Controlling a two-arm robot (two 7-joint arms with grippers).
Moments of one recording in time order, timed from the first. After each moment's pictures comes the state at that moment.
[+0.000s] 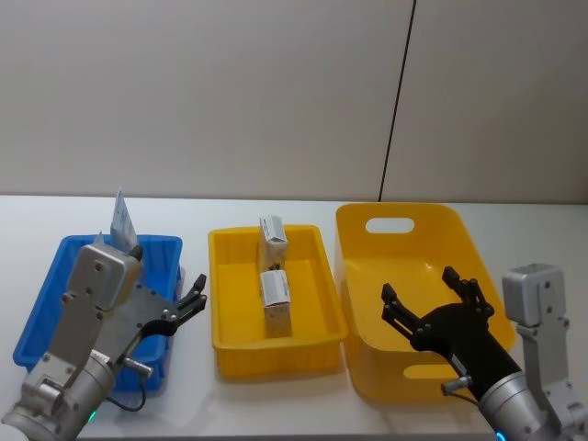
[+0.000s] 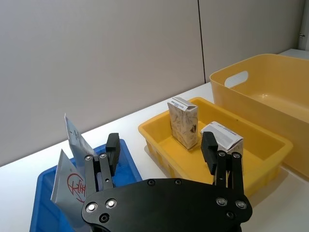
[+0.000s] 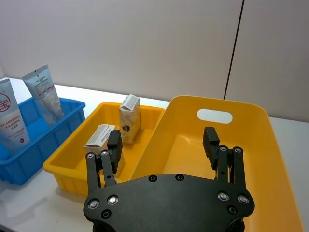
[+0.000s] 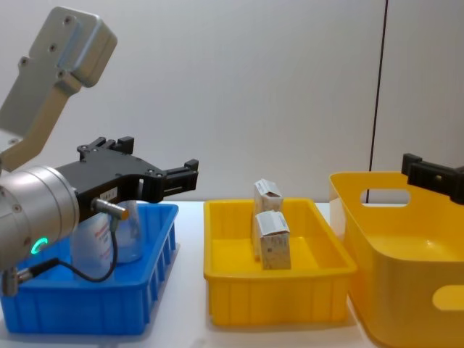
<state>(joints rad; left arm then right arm) -0.24 0.38 0.45 -1.63 -0.20 0.01 -0.01 -0.01 0.34 -0.23 -1.77 0.29 0.03 0.07</state>
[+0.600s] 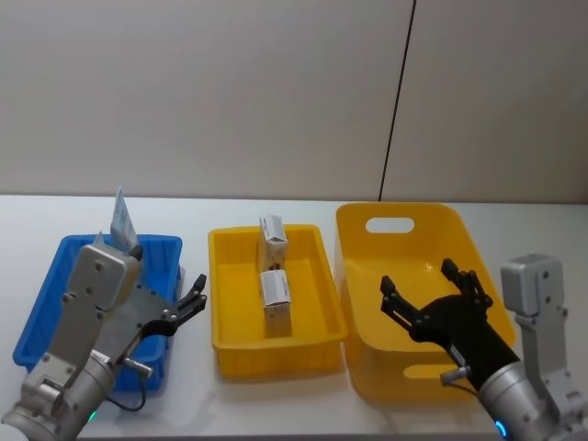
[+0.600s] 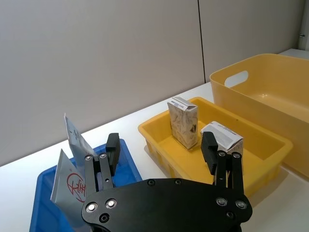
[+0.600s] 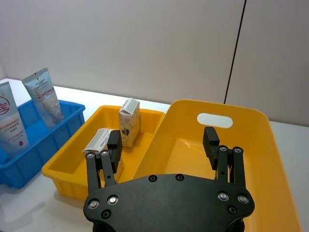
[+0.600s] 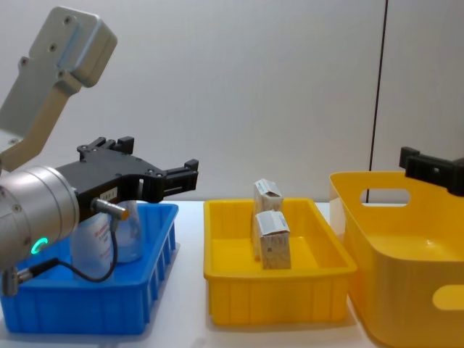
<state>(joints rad) -0.24 0.38 0.45 -1.63 -0.20 0.01 -0.01 0.01 0.34 -0.23 -1.76 0.29 0.04 0.07</state>
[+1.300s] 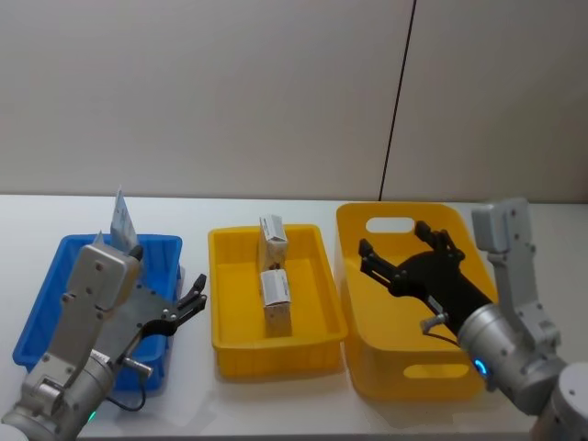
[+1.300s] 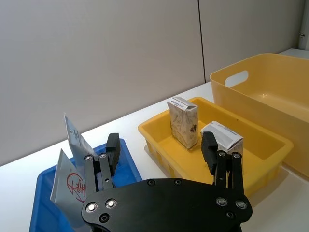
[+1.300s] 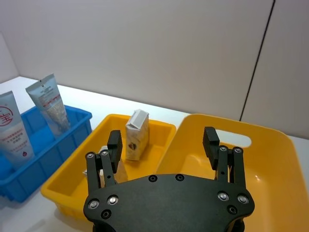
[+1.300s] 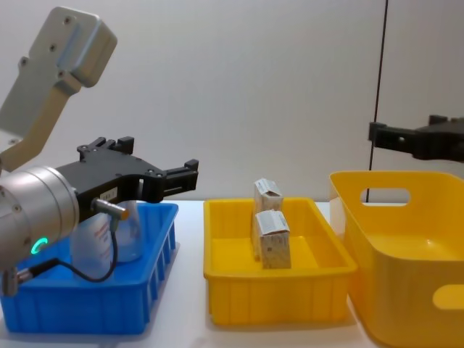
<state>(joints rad) -0.24 0.38 0.45 -1.63 -0.20 0.01 -0.01 0.20 0.32 -0.24 -1.64 0.31 0.14 0.17</state>
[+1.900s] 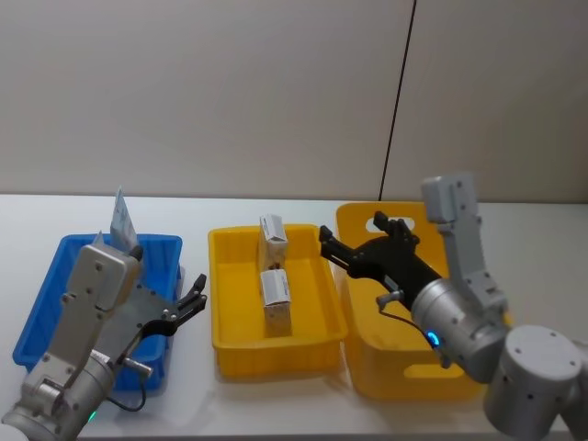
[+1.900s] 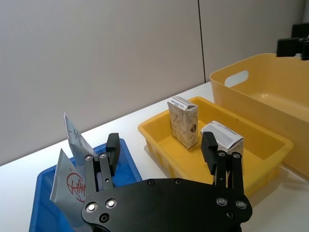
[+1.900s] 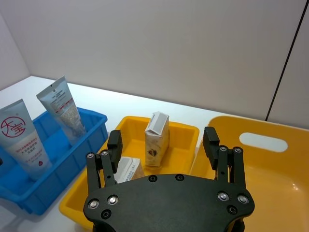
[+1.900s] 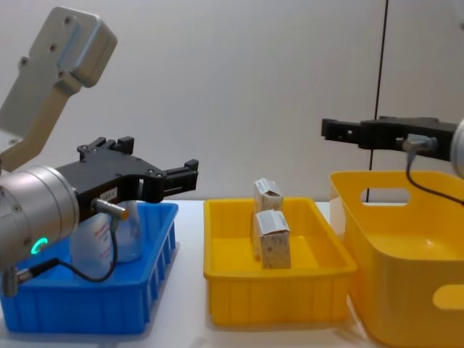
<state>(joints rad) -0.24 0.38 0.45 -1.63 -0.20 0.01 -0.01 0.32 0.22 -0.29 -1.54 0.31 0.24 0.17</state>
